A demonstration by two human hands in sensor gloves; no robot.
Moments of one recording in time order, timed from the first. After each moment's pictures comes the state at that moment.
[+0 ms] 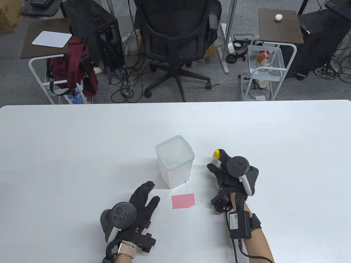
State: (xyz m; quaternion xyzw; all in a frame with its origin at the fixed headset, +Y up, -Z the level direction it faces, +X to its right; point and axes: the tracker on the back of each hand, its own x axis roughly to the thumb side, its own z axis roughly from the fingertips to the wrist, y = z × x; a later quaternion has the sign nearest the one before) left_hand -0.179 -0.749 -0.233 0.04 -0.10 0.37 0.92; right_hand 0.177 -0.773 -0.359 -0.10 0.03 0.93 0.35
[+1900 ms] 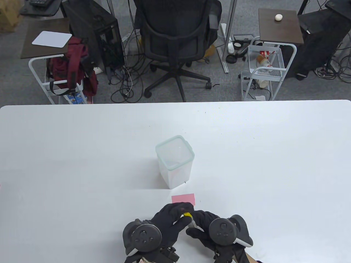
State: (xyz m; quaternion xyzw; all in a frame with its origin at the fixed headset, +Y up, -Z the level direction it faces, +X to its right) left_hand -0.102 -0.701 -0.182 0.13 -0.27 0.36 0.88; right_hand 0.101 -0.741 -0.187 0.27 0.03 0.92 0.28
